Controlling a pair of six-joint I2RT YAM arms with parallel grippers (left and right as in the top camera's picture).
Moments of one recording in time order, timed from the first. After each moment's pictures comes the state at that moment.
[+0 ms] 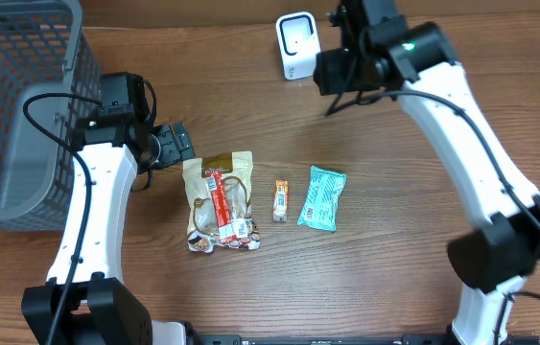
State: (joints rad) left arm 0.10 1.58 1.34 -1.00 -0.05 -0.28; right arm 0.43 2.05 2.11 -1.03 -0.07 0.23
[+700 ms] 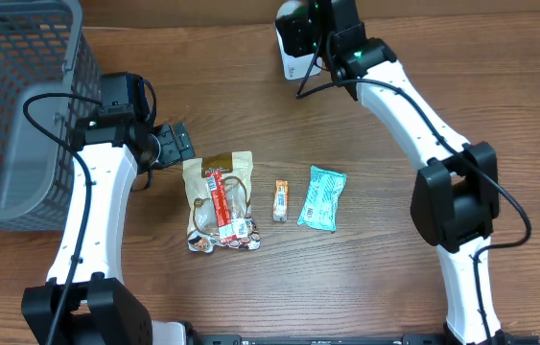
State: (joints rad) left arm 0.10 1.58 1.34 -1.00 -0.05 -0.28; right arm 0.43 2.32 2.11 -0.26 -0.07 0.20
